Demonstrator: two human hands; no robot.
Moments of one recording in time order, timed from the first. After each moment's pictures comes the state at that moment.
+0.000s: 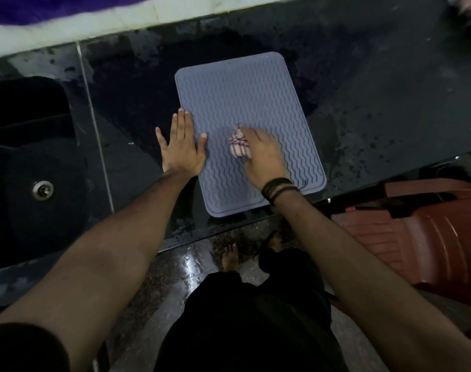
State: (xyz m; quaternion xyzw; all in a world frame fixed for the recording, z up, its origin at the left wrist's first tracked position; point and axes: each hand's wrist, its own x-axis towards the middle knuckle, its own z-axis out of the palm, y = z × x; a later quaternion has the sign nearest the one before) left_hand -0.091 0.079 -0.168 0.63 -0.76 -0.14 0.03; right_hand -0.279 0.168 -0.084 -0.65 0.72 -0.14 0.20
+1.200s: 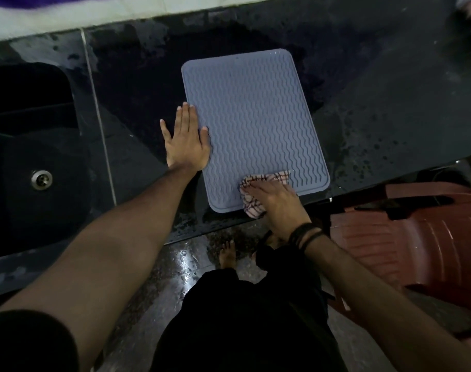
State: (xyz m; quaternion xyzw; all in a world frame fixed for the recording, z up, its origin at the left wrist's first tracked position) left_hand -0.093 0.082 -0.168 0.65 -0.75 -0.12 0.06; right_hand -0.288 0.260 -0.084 -0.75 0.63 0.01 0.20
